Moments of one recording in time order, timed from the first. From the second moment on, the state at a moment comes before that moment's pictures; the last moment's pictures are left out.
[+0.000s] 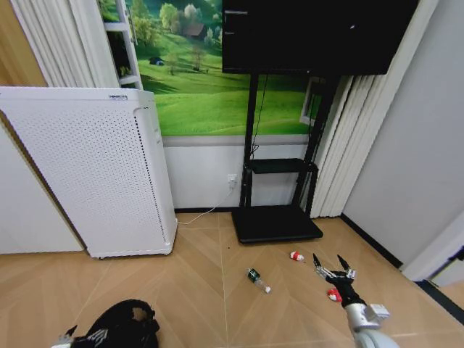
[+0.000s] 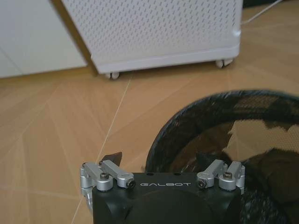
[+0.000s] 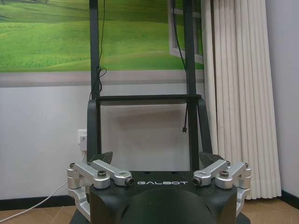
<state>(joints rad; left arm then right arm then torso) 1.89 -1.13 -0.87 -1.97 -0.44 0.48 -0.20 -1.51 1.21 0.84 1.70 0.50 0.28 -0.21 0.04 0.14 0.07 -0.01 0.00</state>
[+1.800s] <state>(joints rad) 1.75 -1.17 -0.82 -1.82 -0.44 0.47 -0.19 -1.49 1.24 0.82 1.67 0.48 0.30 -0.20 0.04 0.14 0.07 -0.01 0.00</state>
